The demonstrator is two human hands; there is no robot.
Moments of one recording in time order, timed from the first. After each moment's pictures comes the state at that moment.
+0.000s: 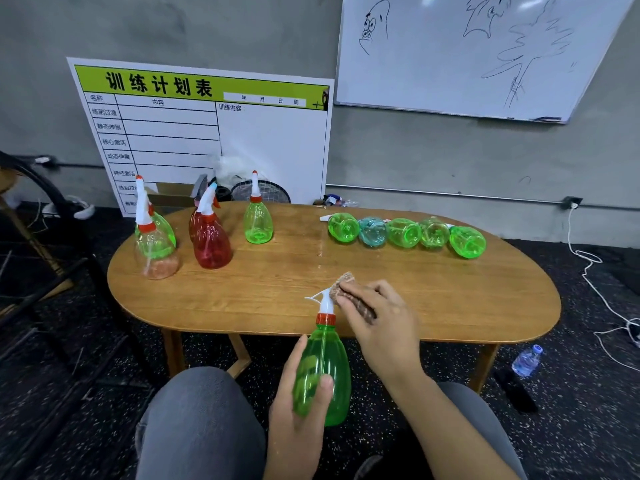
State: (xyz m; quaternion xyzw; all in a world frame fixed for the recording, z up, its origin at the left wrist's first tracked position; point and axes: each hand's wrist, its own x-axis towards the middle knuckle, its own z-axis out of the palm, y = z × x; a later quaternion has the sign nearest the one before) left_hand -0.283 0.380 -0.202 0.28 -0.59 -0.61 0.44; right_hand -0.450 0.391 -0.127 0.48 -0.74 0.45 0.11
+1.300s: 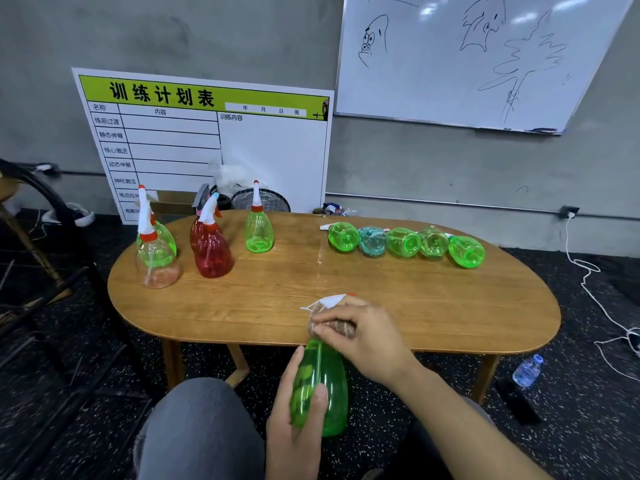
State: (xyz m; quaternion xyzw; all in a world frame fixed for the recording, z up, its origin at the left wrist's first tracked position) left_hand -0.281 0.379 -0.201 0.31 -0.58 -0.60 0.46; right_hand -0.449 0.382 -0.105 0.60 -0.71 0.36 -0.07
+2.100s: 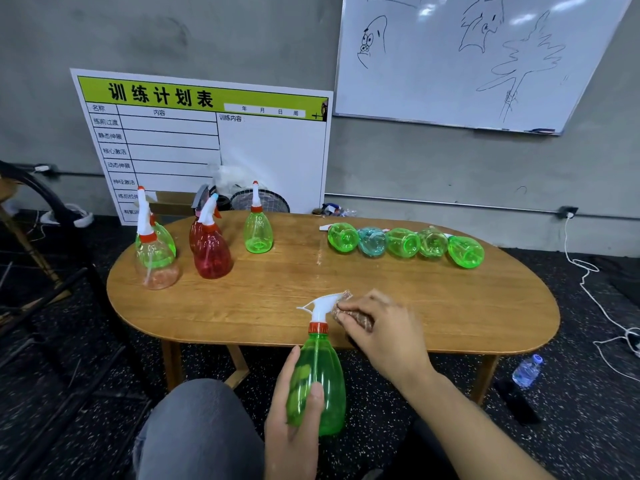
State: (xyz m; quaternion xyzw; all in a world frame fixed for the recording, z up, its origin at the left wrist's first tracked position) left_hand -0.282 0.379 -0.198 0.32 -0.55 -0.61 0.47; right_hand -0.463 0.393 -0.107 0.54 -0.77 0.33 0.08
